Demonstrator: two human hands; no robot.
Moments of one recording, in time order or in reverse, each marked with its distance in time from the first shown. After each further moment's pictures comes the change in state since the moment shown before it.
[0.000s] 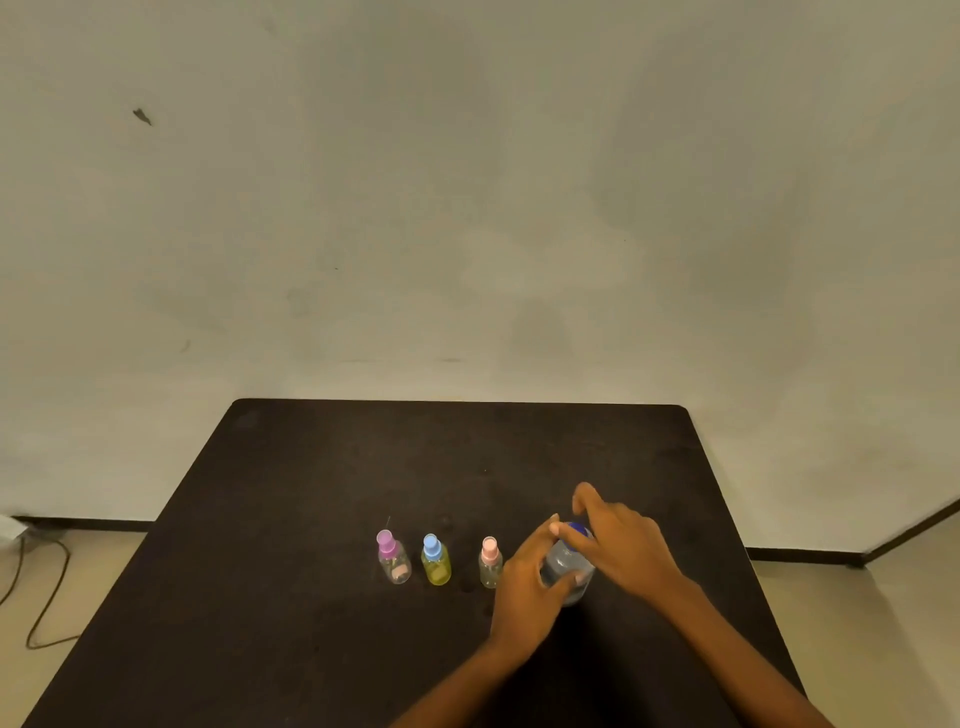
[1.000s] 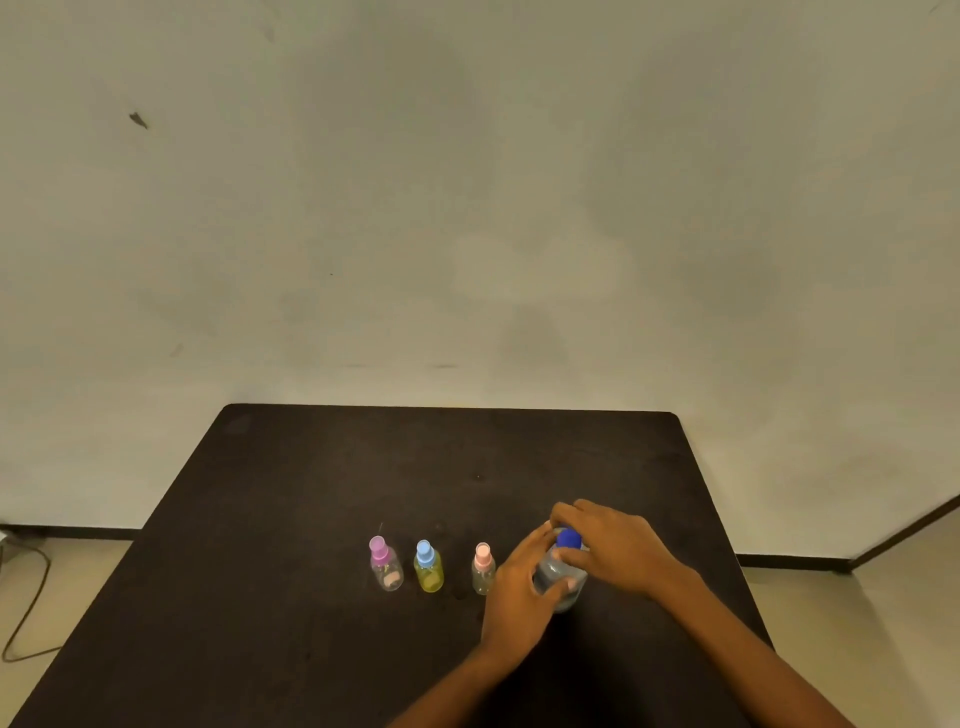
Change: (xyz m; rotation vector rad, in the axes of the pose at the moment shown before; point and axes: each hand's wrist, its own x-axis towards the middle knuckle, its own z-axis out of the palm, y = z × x) left_hand 0.004 -0.004 0.000 0.097 0.002 0.037; right_hand 0.005 0.000 -0.010 -0.122 -0.153 -0.142
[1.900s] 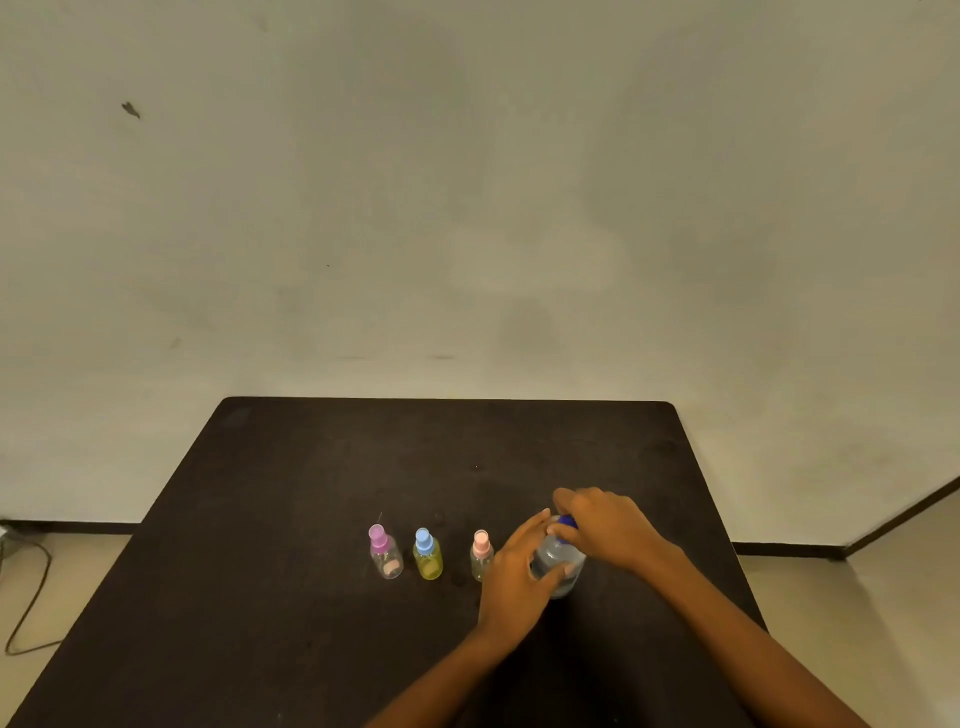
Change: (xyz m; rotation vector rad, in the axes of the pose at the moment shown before) left_hand -0.004 0.004 -0.002 0.003 0.001 0.003; right_hand 0.007 -0.007 -0.003 -0.074 -0.019 0.037
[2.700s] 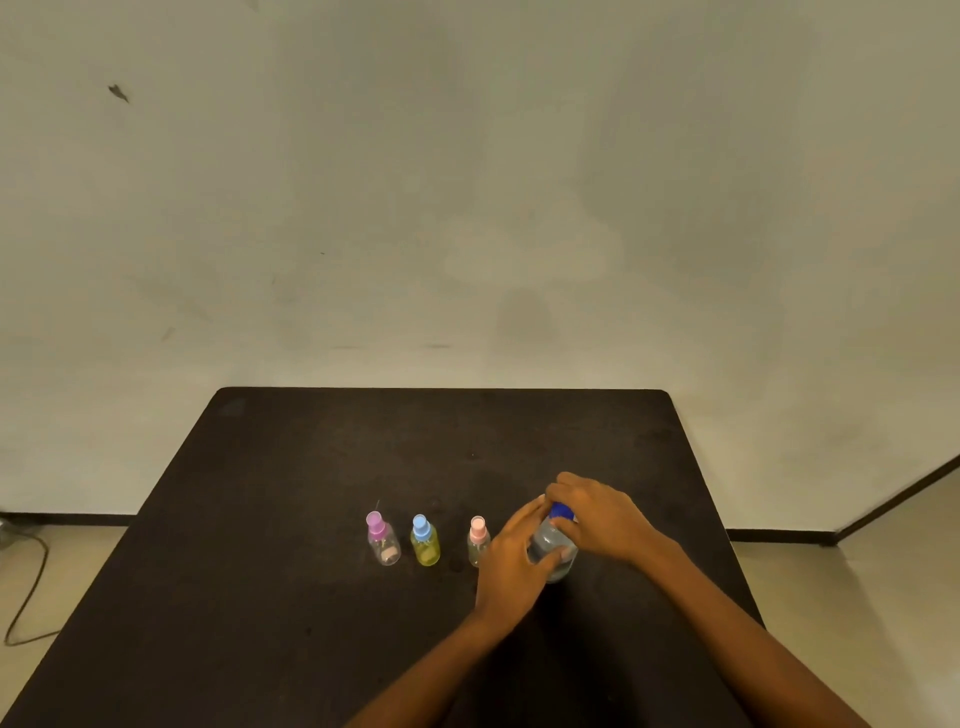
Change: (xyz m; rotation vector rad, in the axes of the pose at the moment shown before) left_hand 0.002 0.003 0.000 0.081 0.010 0.007; right_hand -0.004 0.004 0.012 0.077 0.054 -0.054
